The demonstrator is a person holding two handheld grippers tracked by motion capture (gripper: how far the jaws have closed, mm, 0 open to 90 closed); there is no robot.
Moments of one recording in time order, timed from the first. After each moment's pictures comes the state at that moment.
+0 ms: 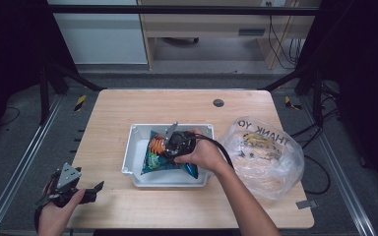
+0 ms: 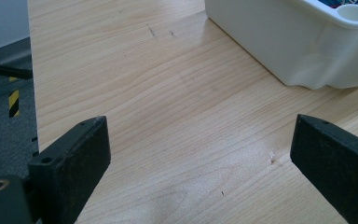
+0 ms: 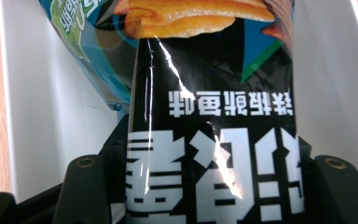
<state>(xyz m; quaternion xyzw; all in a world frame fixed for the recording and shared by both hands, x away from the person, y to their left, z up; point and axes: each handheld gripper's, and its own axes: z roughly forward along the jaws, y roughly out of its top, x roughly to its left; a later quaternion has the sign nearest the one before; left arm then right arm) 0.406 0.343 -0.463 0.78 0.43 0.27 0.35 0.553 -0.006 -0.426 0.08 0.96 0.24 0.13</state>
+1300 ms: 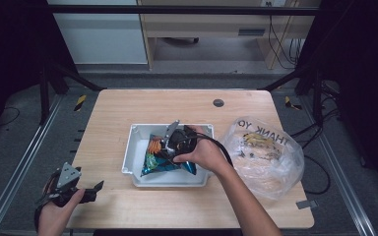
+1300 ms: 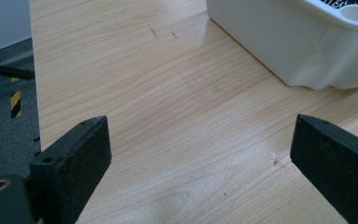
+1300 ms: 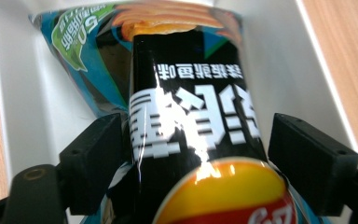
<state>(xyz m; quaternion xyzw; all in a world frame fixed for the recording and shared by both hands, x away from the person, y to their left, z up) 0.407 0.342 -0.463 0.79 0.43 0.27 0.35 0.549 -0.009 -0.413 0.10 0.95 0.25 0.16</state>
